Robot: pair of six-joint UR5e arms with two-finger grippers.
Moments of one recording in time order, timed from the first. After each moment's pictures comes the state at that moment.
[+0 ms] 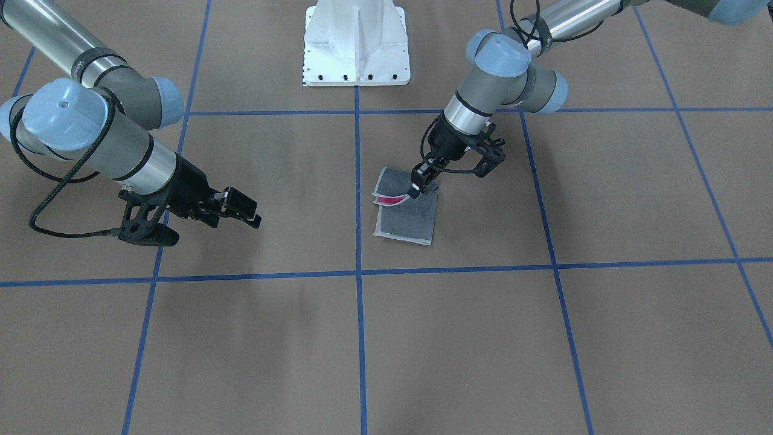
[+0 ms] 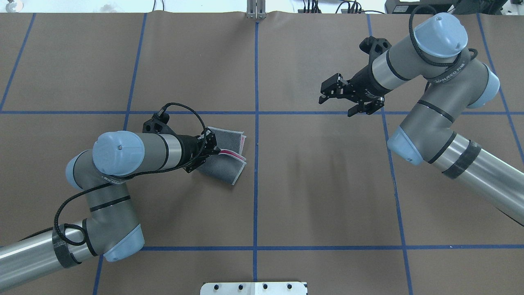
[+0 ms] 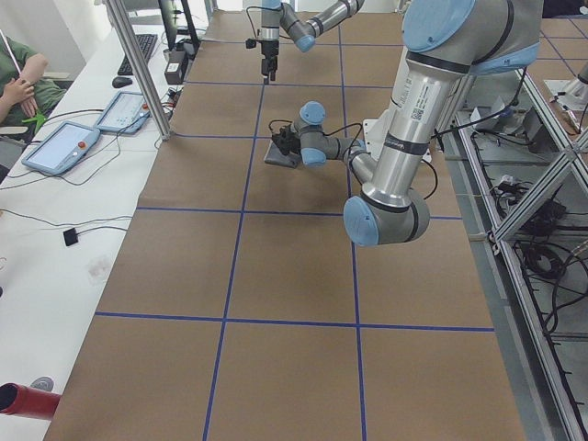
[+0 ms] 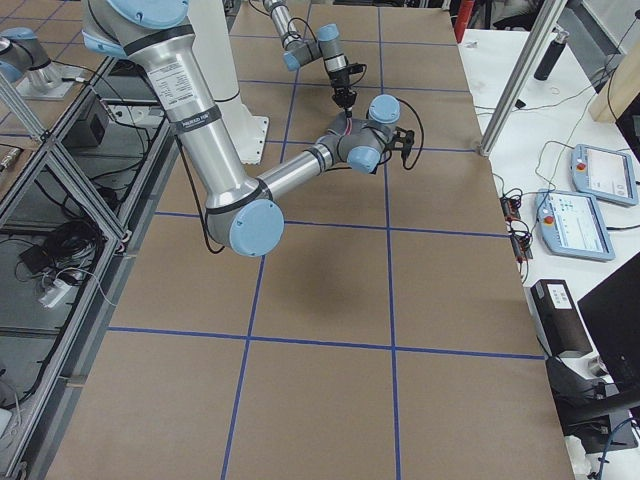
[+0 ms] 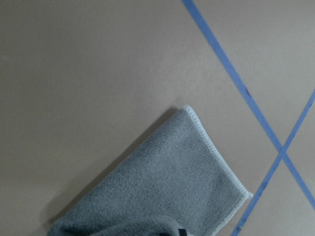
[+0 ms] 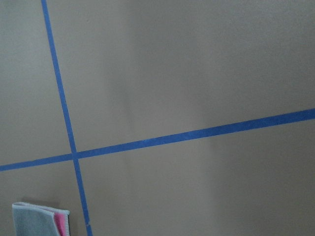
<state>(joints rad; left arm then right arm) -0.49 -2.01 -1.62 -2.37 -1.68 -2.15 0.86 -1.10 1.56 -1.00 2.28 1.38</state>
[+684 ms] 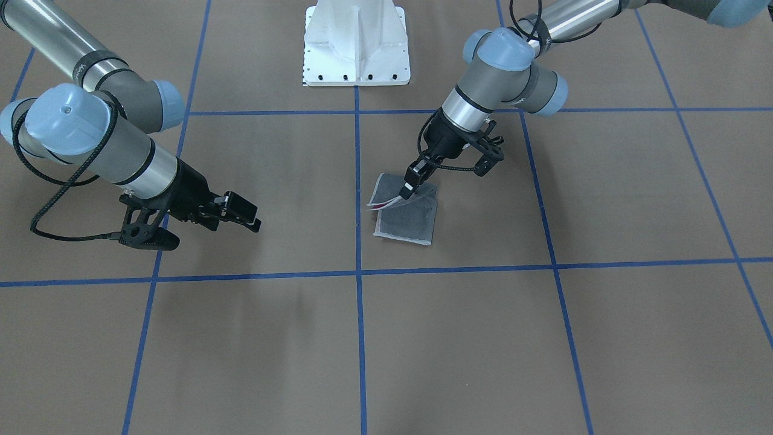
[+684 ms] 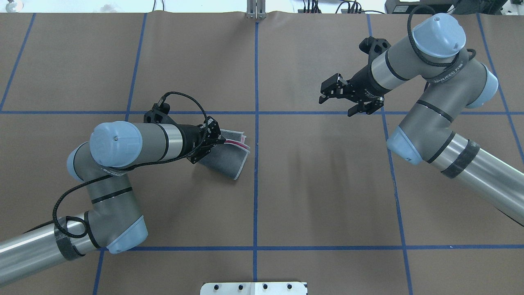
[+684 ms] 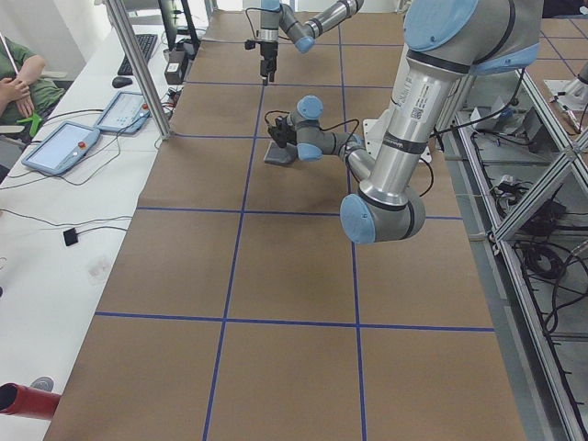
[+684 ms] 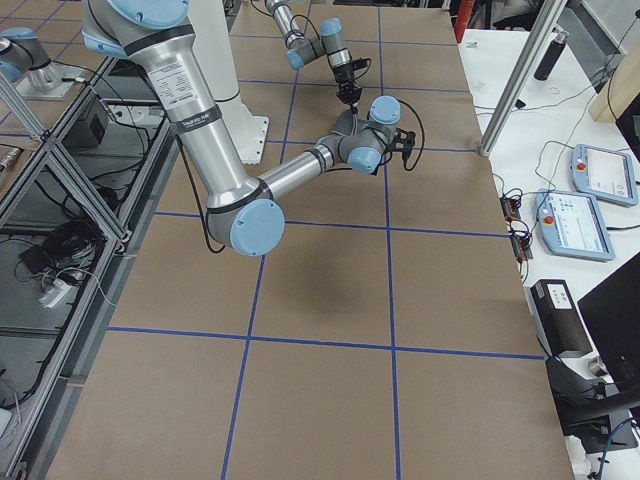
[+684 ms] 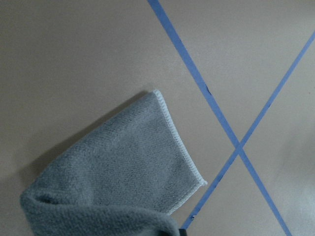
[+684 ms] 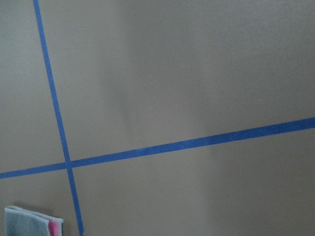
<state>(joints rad) -0.52 -2.04 -1.63 -2.40 -1.69 -2.21 0.85 -1.10 1.55 -1.00 2.27 1.38</state>
